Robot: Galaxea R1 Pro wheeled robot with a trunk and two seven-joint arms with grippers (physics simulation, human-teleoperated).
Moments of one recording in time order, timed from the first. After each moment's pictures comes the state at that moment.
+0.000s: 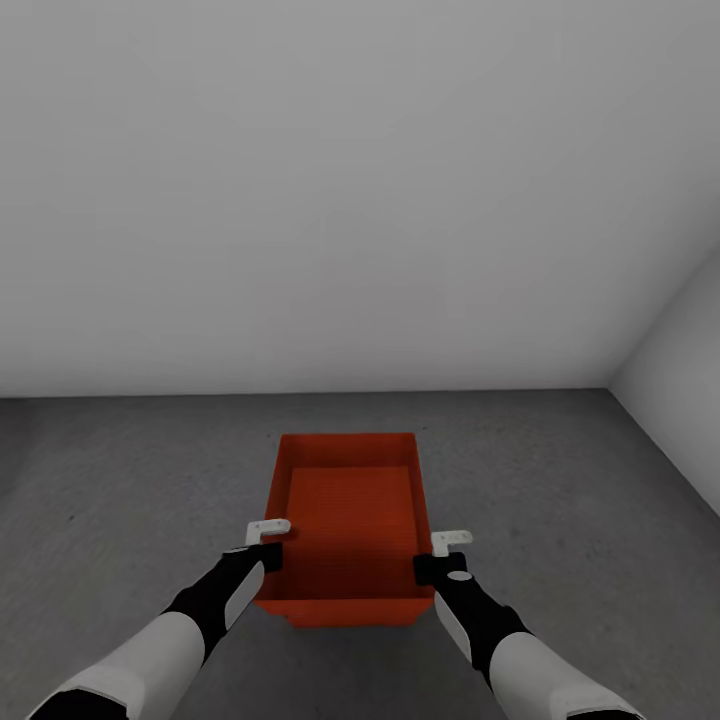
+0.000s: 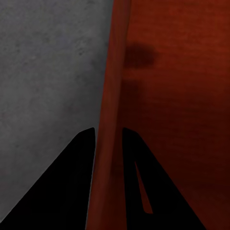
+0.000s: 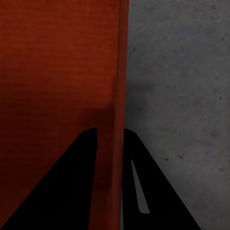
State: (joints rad) left arm -0.71 -0.04 -0.23 -0.41 0.34 0.27 0.25; right arm -0.68 0.14 0.05 -0.33 0.05 0.08 -0.15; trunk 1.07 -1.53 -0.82
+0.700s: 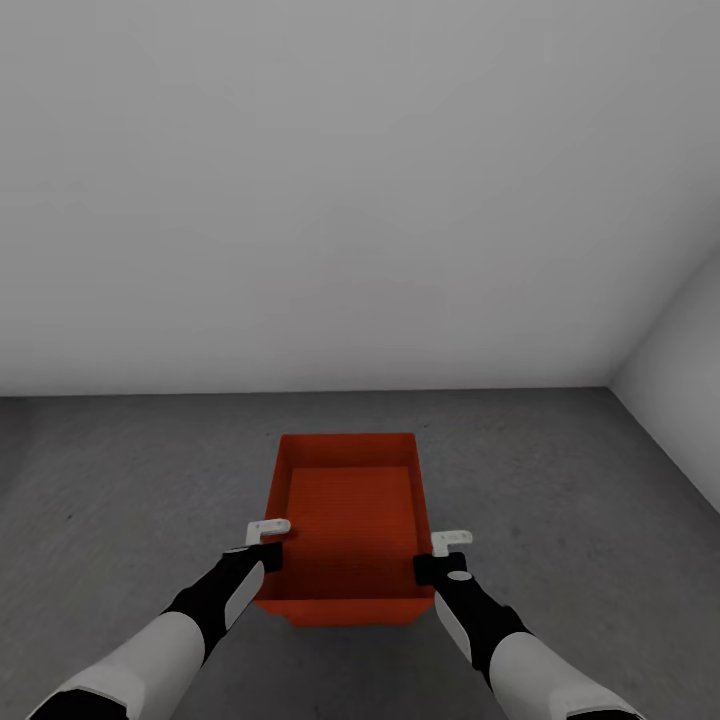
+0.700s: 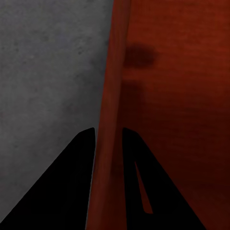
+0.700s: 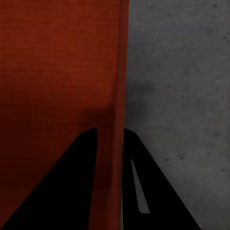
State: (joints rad) left arm -0.71 -0.04 -0.23 -0.41 0.34 0.27 0.25; right arm -0.68 0.14 0.05 -0.33 0.06 0.08 -0.15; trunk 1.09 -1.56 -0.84
